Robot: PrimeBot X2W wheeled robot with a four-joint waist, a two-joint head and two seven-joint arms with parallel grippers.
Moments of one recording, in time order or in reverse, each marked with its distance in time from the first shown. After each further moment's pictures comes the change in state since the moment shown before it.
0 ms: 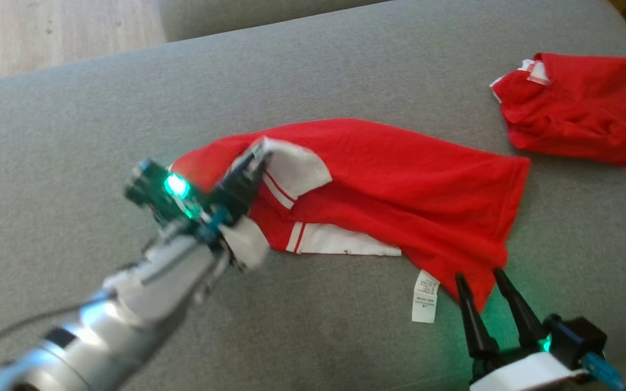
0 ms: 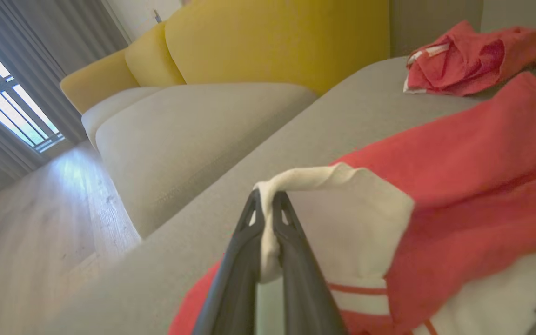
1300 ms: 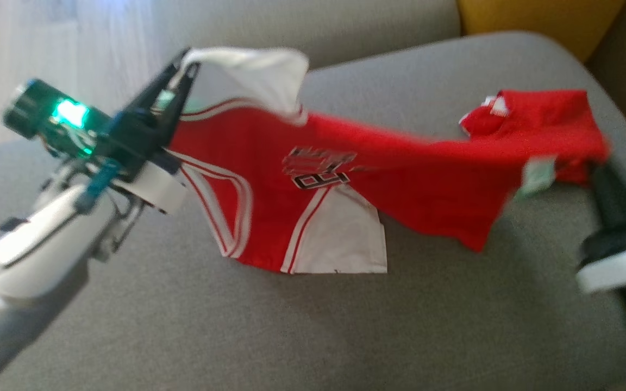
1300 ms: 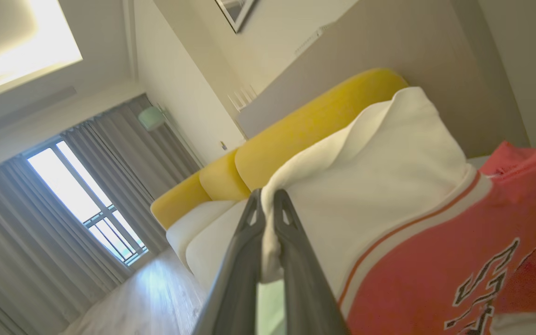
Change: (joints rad) left arm -0.097 0.316 0.076 -0.375 0.005 0.014 0.035; right arm -0.186 -0.291 -0.092 -0.238 0.216 0.000 0.189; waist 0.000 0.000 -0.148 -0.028
